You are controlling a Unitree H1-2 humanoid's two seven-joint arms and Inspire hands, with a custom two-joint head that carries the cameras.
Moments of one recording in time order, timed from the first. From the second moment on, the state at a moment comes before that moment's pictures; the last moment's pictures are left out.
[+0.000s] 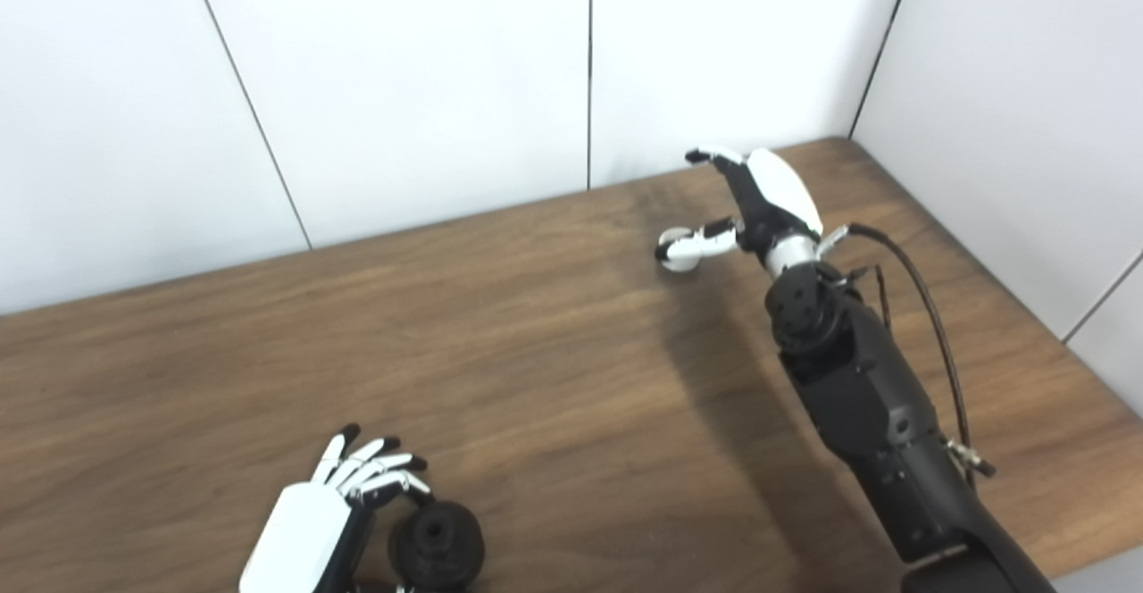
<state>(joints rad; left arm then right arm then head) 0.06 0.20 -0.47 -0.13 0.94 -0.10 0.10 -0.38 -0.51 0.00 0.07 -0.50 0.40 0.04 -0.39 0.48</state>
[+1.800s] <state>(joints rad) 0.06 0.20 -0.47 -0.14 0.94 -0.09 0.10 -0.51 -0.60 0.16 0.26 -0.65 0.46 0.21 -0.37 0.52</state>
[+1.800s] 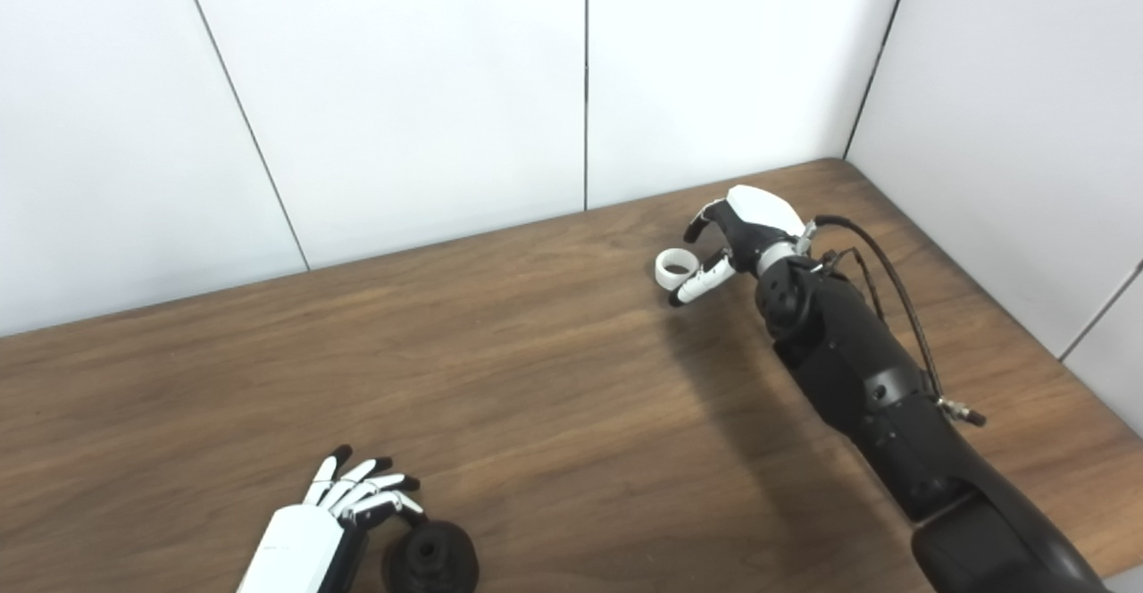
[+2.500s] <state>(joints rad) 0.06 0.20 -0.47 -0.14 0.95 -0.09 0.10 -0.54 -0.59 0.17 0.29 -0.69 0.46 0.30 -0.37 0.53</state>
